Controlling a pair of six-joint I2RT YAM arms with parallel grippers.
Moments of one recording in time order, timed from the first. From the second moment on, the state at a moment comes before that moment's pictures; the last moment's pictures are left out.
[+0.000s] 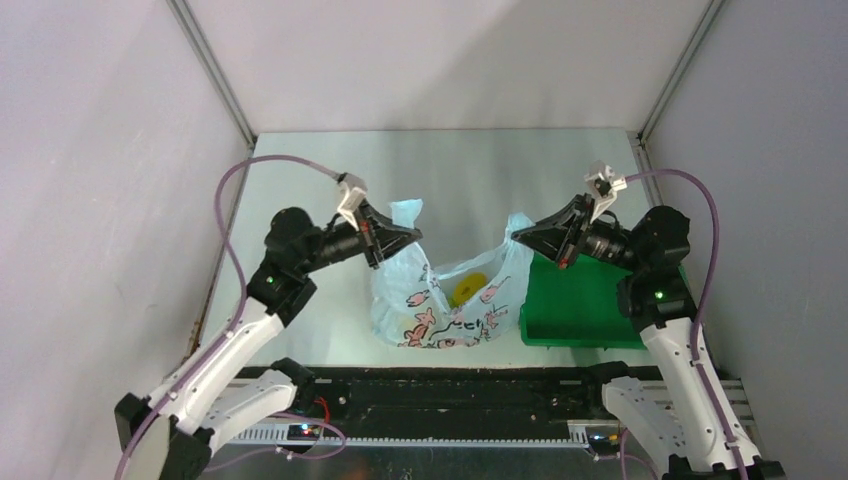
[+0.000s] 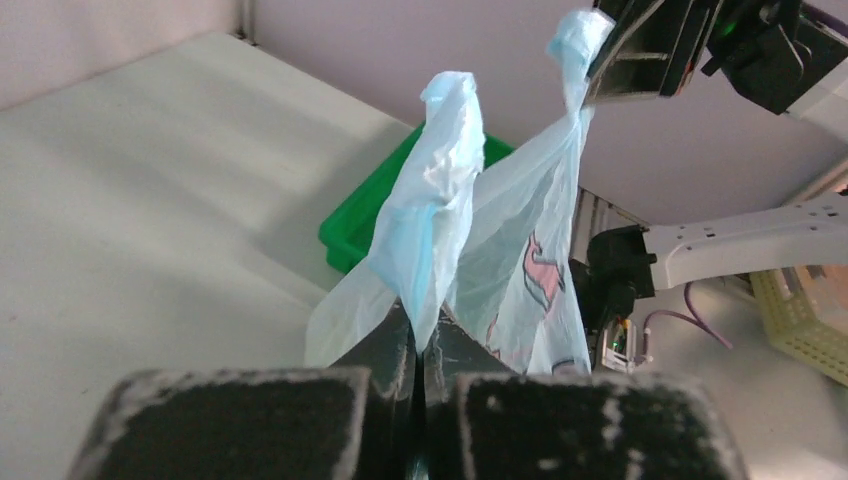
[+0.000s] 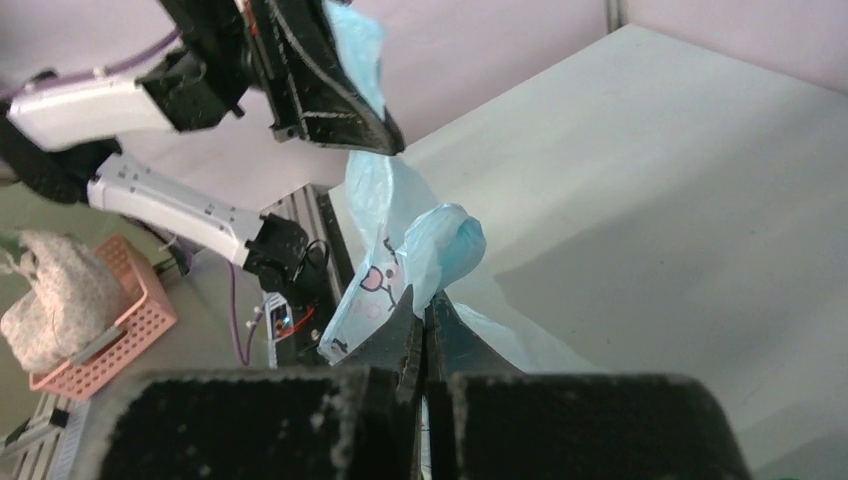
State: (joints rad) left arm -0.49 0.87 0.77 0.18 0.66 -0.35; right arm 0.17 0.76 0.86 0.05 -1.00 0.44
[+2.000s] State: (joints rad) left arm -0.87 1.35 1.31 -0.60 0.80 0.05; right arm 0.63 1.02 1.06 -0.32 -0.90 0.08
